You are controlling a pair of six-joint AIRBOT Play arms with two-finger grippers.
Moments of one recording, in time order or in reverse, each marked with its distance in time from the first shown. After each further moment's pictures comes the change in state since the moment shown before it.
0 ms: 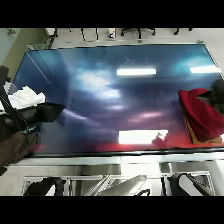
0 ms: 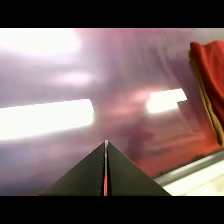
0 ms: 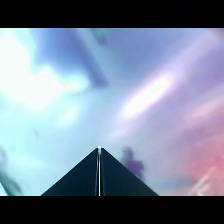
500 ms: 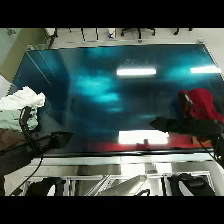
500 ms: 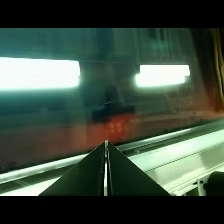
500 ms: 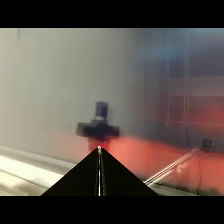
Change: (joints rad) left arm 0.000 0.277 -0.420 -0.040 -0.012 -0.060; right arm 0.603 0.315 -0.547 0.001 0.360 -0.101
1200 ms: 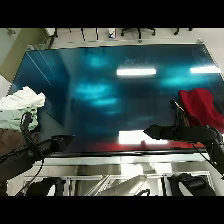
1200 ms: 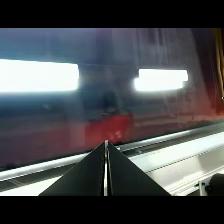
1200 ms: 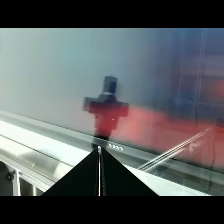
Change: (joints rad) left arm 0.000 0.049 -0.051 0.000 -0.018 -0.012; right arm 0.072 0.023 -0.050 0.046 -0.033 0.000
